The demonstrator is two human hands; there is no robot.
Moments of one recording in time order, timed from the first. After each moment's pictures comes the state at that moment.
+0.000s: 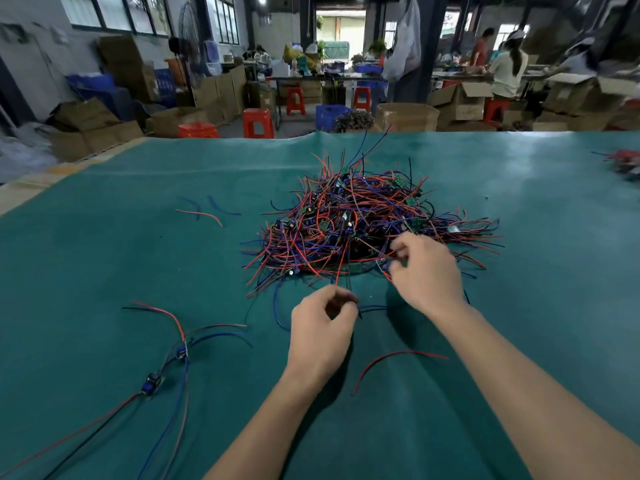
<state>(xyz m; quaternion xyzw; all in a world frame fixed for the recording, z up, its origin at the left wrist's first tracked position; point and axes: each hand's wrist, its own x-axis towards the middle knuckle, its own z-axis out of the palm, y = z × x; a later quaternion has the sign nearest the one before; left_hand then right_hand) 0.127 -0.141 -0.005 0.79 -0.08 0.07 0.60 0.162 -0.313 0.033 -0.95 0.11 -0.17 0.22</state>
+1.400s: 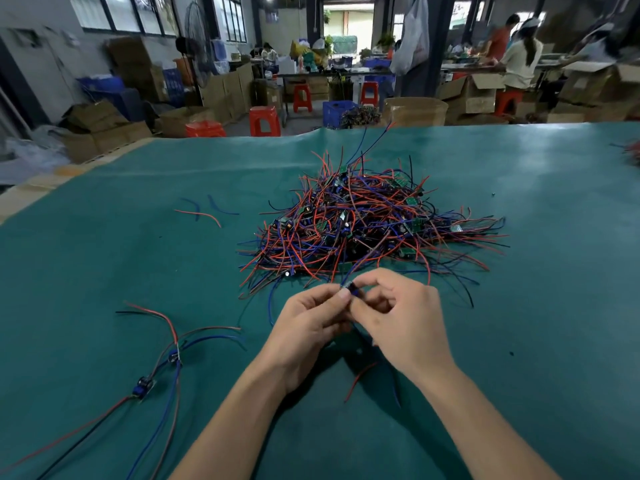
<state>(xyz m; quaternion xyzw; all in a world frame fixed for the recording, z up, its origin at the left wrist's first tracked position) 0.135 -0.128 0.003 0.53 -0.11 -0.19 0.82 0.104 -0.275 0.017 -0.83 -0.04 -0.23 0.50</state>
